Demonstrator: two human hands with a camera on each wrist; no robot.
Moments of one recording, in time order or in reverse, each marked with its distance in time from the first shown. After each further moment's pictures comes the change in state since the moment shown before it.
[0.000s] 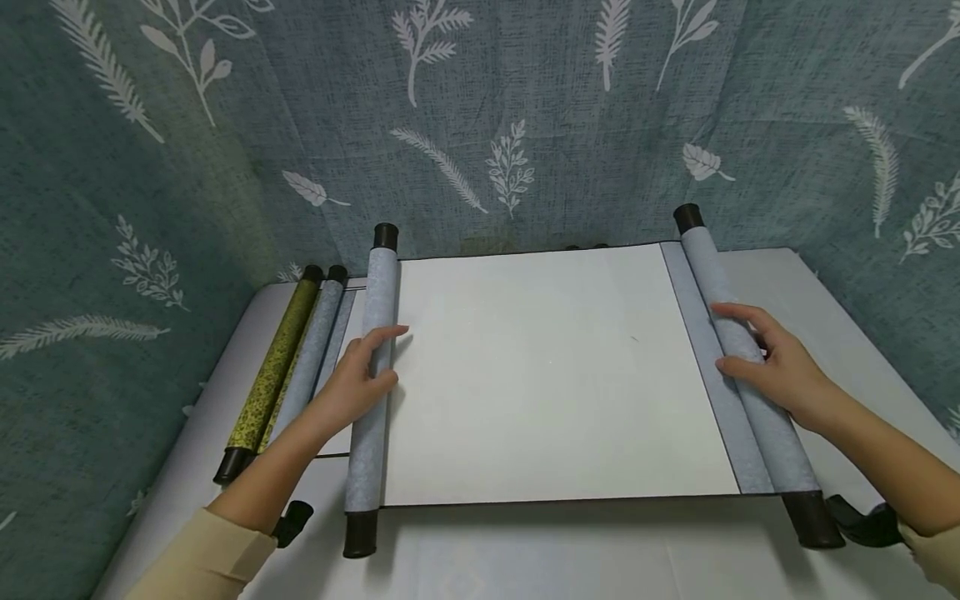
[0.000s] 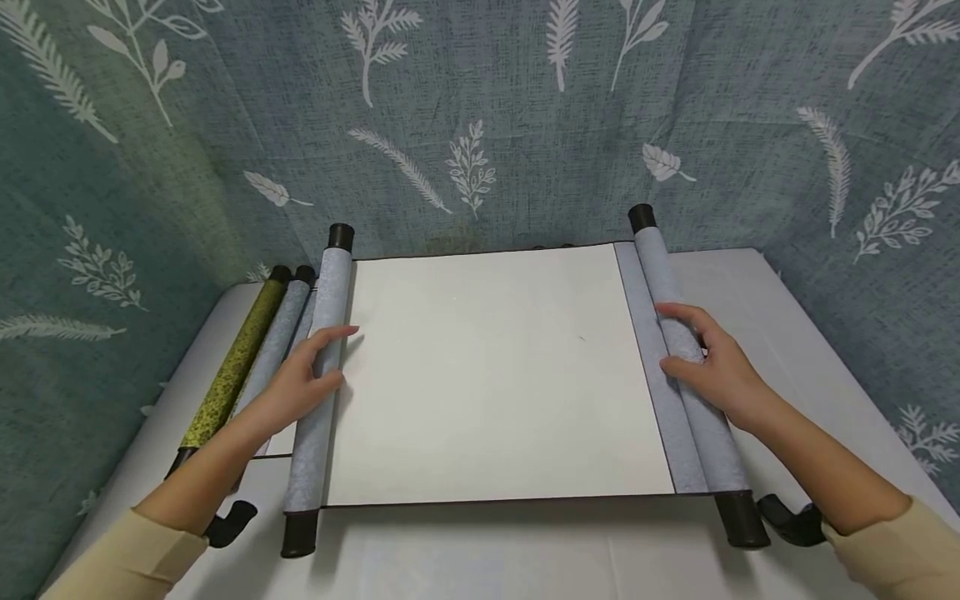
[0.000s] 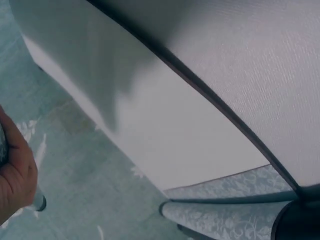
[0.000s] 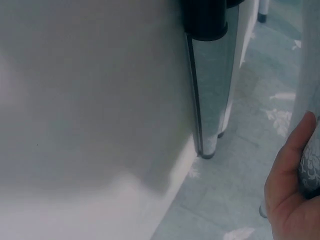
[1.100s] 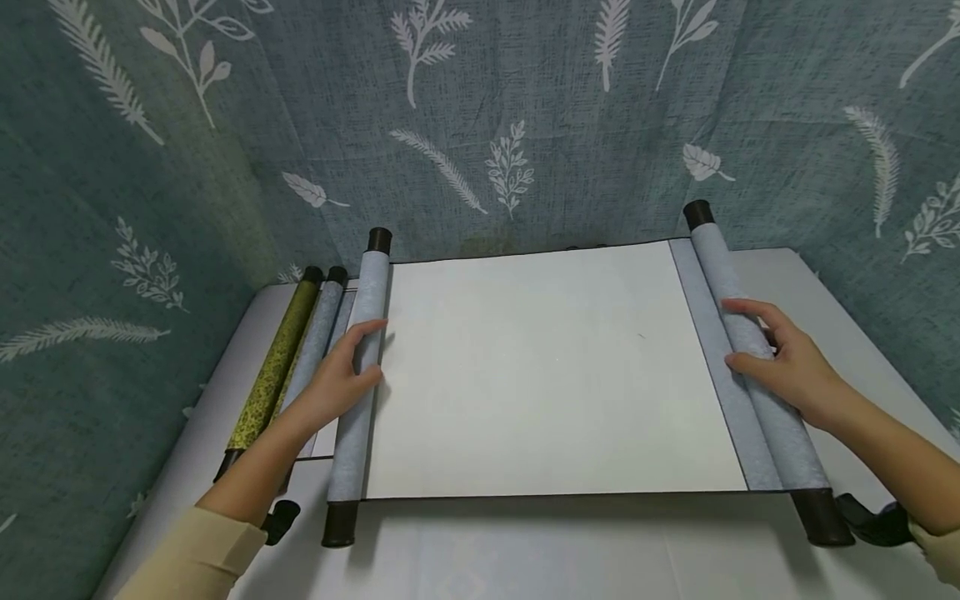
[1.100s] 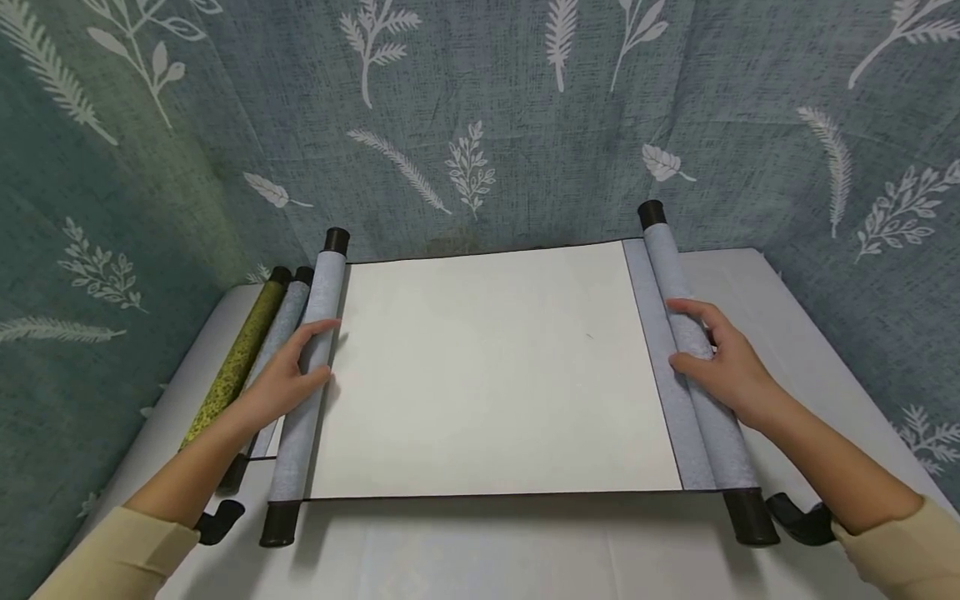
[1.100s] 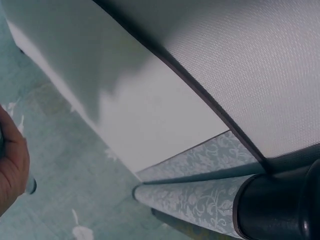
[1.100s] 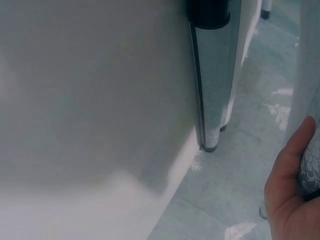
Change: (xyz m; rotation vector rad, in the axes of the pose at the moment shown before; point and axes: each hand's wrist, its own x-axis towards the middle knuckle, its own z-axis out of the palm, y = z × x) left_hand 0.006 -0.020 -0.014 -0.014 0.007 0.074; right_hand 0.001 0.002 -0.007 0.008 0.010 0.012
